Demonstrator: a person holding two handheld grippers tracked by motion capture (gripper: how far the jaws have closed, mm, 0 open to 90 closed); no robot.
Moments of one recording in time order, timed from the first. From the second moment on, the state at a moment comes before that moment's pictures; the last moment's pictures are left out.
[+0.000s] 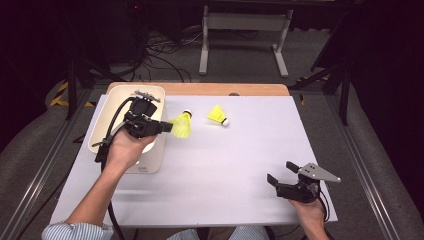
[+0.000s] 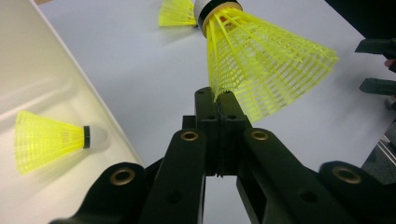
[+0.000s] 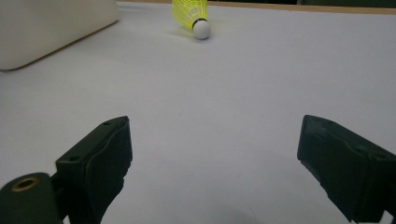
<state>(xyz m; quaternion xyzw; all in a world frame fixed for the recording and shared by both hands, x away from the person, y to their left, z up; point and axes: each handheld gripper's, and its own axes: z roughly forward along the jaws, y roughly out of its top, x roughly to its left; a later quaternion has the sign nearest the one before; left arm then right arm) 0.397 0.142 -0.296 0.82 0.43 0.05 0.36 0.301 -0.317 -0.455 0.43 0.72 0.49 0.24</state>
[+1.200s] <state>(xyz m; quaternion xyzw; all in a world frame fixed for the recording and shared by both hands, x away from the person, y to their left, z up) 0.406 0.201 -0.297 0.78 0.50 0.09 0.37 0.302 -0.317 -0.456 0.43 0.72 0.49 0.23</state>
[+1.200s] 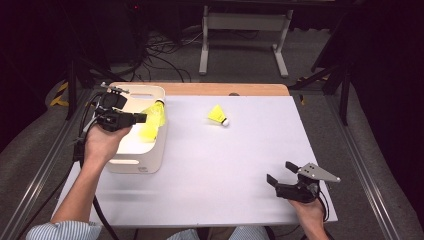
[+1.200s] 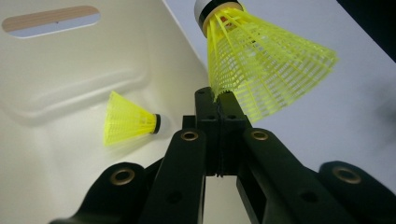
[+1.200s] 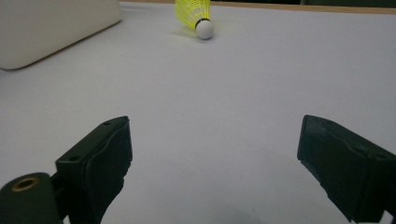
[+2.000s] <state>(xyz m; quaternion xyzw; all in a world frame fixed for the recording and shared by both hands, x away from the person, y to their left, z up) 0.426 0.219 -0.311 0.76 0.54 0.11 0.34 0.302 -0.317 -0.456 0.42 0.73 0.49 0.23</state>
